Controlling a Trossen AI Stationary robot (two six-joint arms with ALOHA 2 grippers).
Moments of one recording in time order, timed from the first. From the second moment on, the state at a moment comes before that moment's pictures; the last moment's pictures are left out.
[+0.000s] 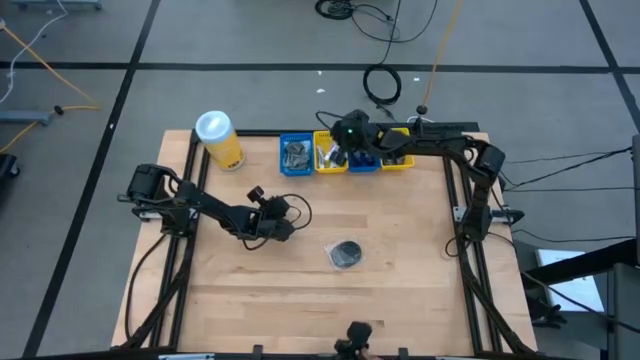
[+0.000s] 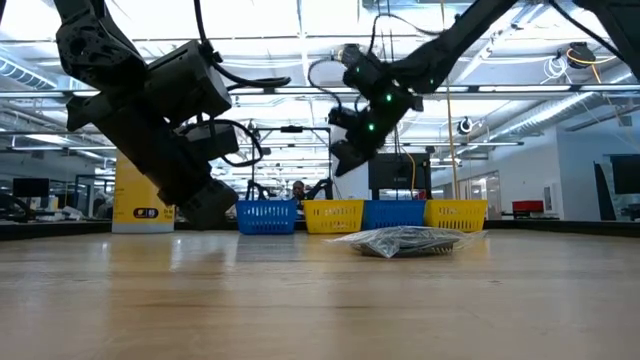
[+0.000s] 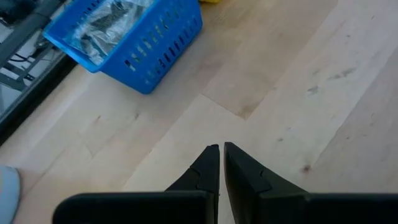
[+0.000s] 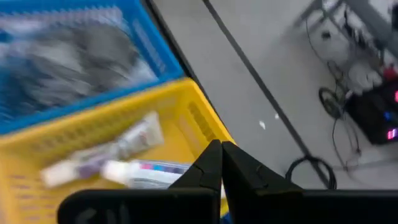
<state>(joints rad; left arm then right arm) -0.12 1.71 0.63 0.00 -0.82 -0.48 -0.52 1.88 1.25 0.00 0.23 -0.28</state>
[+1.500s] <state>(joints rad) -0.14 1.85 0.68 0.65 -0.28 -0.23 0.47 1.54 0.39 0.50 0.39 -0.32</state>
